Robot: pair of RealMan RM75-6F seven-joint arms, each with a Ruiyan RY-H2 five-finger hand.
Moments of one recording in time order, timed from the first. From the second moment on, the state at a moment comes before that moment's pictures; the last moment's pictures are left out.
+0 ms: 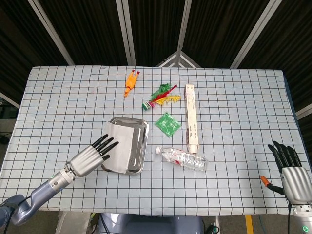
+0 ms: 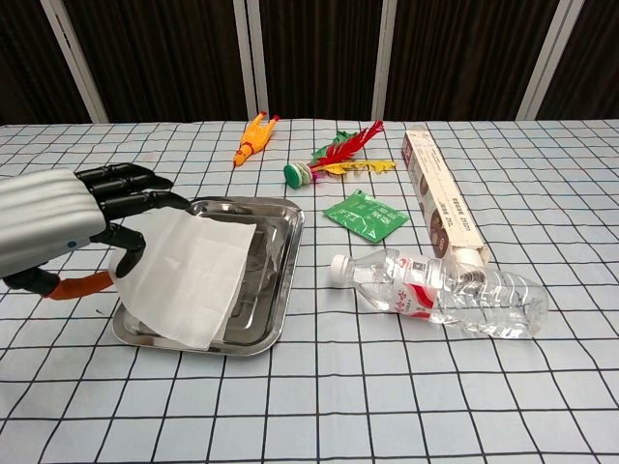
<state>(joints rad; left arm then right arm) -0.59 -1.49 0.12 -1.20 1.87 1.31 0.20 0.05 -1.12 0.02 -1.54 -1.61 1.55 0.15</state>
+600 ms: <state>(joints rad) -0.69 -1.54 0.04 -1.28 1.87 1.24 0.28 0.05 -1.11 0.02 -1.53 -1.61 1.55 0.16</state>
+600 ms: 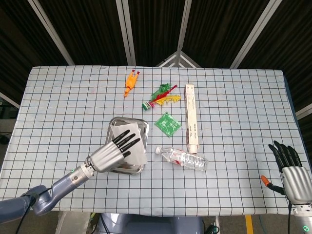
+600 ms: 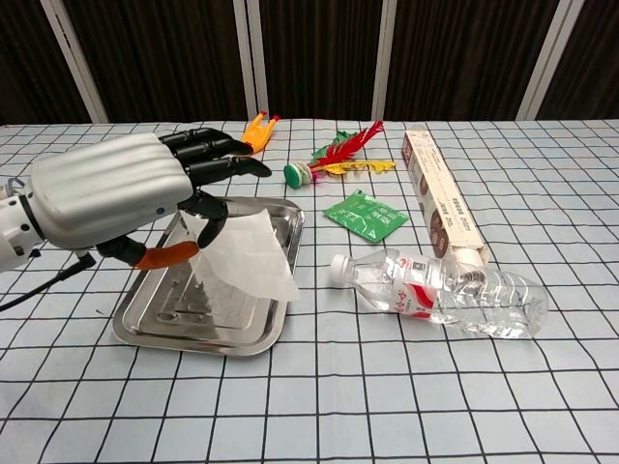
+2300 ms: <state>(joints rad) -0.62 -1.27 0.12 -1.57 1.53 0.92 0.30 0.05 -1.11 0.02 -1.54 -1.61 1.54 0.16</state>
